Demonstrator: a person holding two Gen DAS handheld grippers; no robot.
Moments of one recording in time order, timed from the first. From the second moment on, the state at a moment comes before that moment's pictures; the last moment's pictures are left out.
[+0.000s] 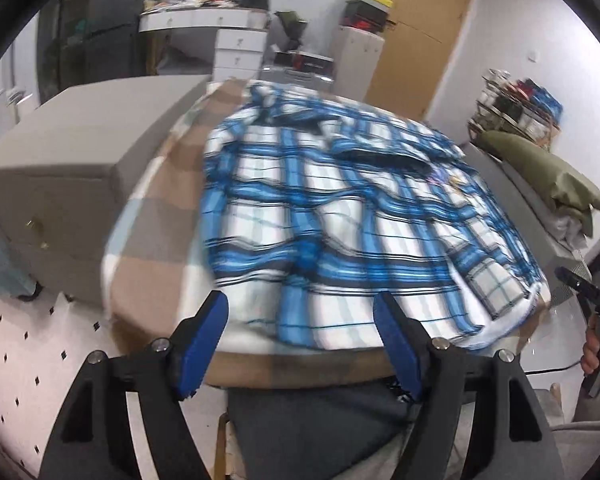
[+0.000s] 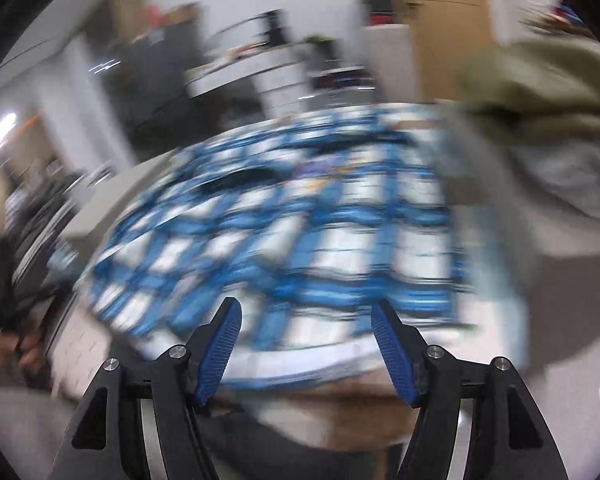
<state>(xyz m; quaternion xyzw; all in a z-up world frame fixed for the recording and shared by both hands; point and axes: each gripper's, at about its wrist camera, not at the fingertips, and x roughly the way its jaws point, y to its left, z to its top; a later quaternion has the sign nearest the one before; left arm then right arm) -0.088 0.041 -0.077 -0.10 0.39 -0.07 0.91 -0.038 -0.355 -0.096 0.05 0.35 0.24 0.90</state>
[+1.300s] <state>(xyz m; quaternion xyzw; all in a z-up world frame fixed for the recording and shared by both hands) -0.059 -0.097 -0.074 0.03 0.38 -0.21 0.90 -0.020 -0.381 -0.118 0.19 0.43 0.20 0.86</state>
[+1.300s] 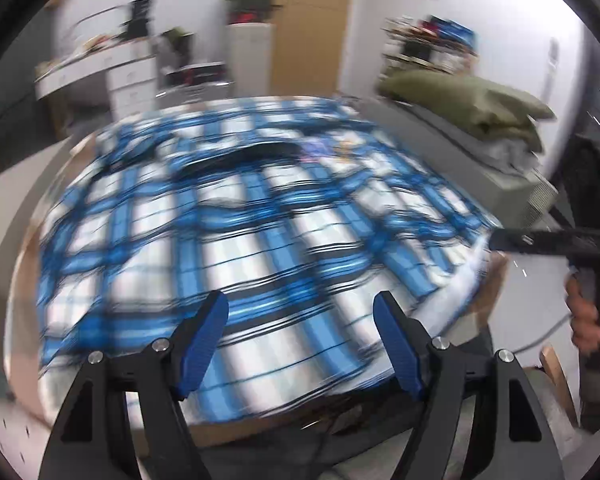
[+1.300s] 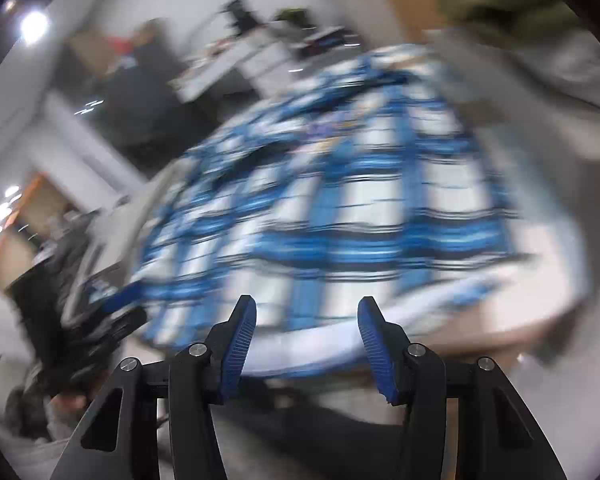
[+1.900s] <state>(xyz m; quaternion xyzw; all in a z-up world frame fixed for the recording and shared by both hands) -0.035 -0.134 -0.117 0.09 0.44 -0.20 0.87 0.020 -0.432 -0.151 0.38 0.40 0.15 0.82</state>
